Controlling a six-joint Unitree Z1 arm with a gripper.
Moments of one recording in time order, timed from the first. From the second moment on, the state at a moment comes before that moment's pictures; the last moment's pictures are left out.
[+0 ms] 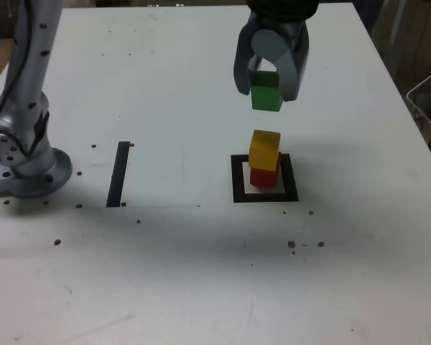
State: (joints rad) arm -0.01 2.05 -1.93 1.56 0.19 0.29
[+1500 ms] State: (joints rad) arm -0.12 2.05 -1.84 1.49 0.17 0.16
